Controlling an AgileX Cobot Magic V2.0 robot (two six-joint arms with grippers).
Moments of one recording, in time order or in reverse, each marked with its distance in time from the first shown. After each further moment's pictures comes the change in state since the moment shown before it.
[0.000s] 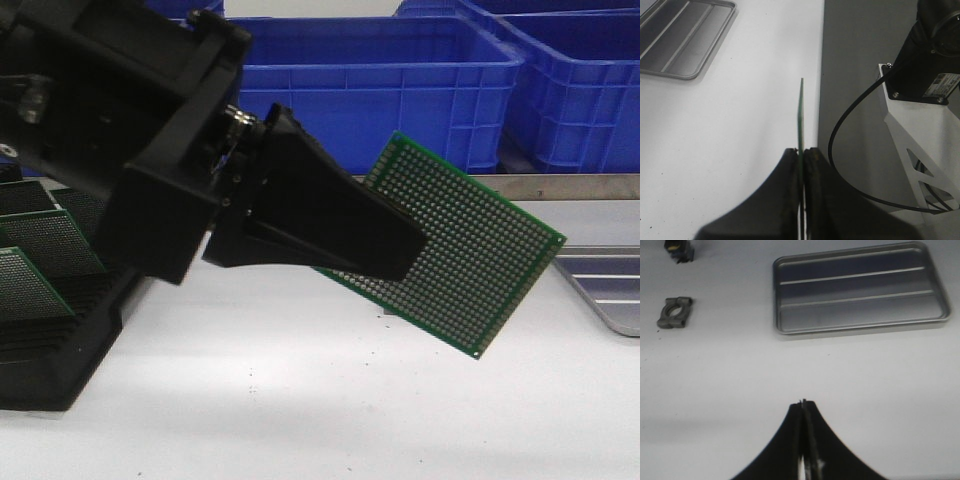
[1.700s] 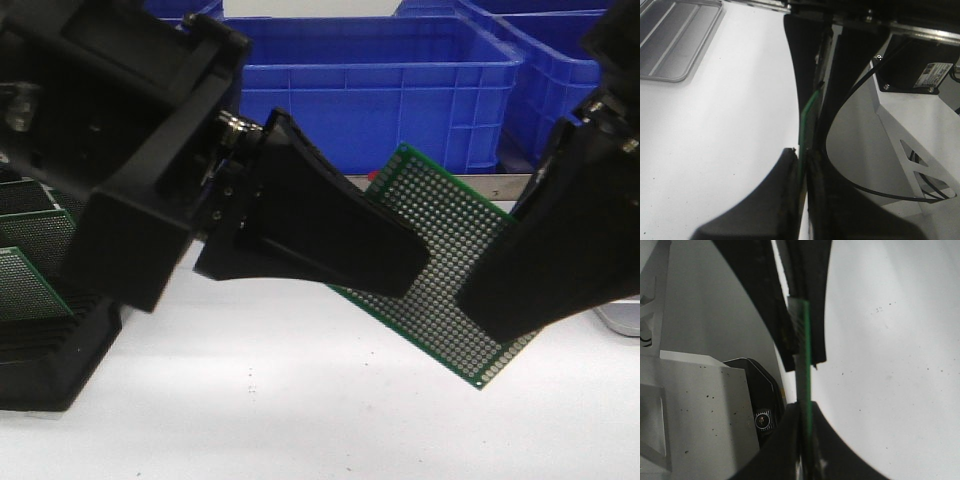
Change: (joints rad) left arm 0.000 0.000 0.000 0.023 0.016 0.020; right arm 0.555 0.670 -0.202 0.624 -0.025 -1.234
